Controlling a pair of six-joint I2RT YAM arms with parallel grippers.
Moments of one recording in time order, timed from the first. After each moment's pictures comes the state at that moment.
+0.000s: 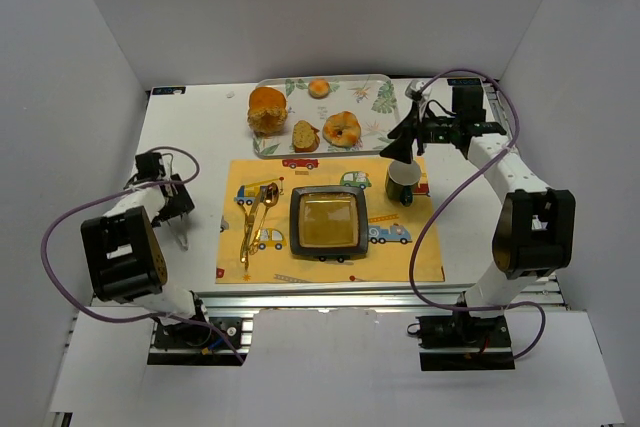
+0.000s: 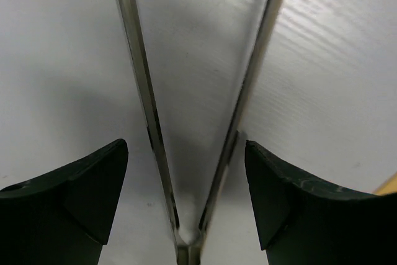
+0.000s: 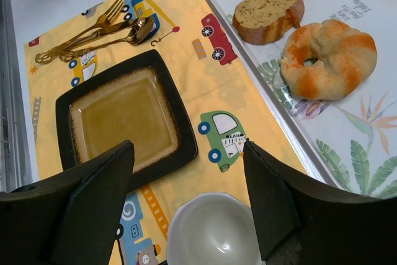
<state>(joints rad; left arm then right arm) 0.26 1.50 0.86 -0.41 -0.21 -0.20 0.11 1.66 1.29 -0.33 -1.09 -0.45</state>
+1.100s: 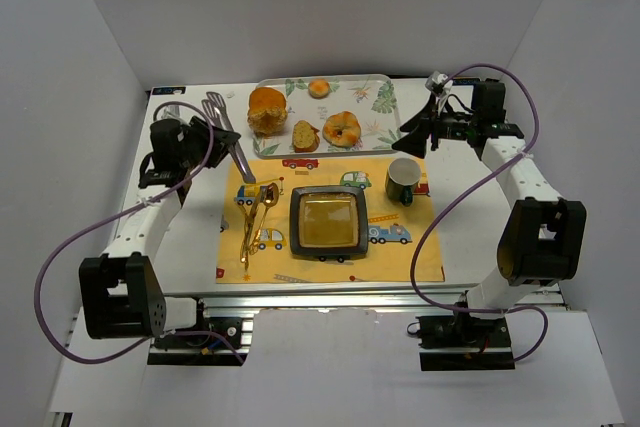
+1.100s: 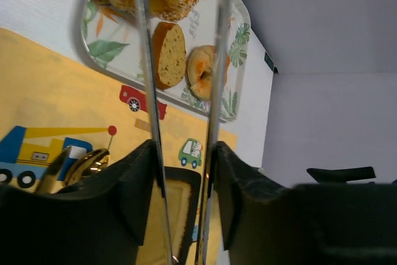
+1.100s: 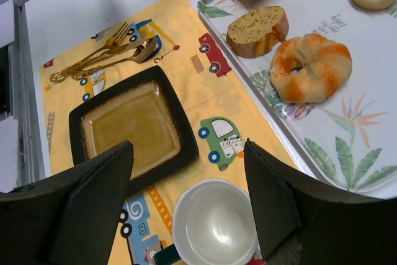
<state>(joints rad) 0.03 1.29 0.90 0.00 0.34 -0.92 0.02 1.60 1.29 -0.29 -1.17 -0.37</state>
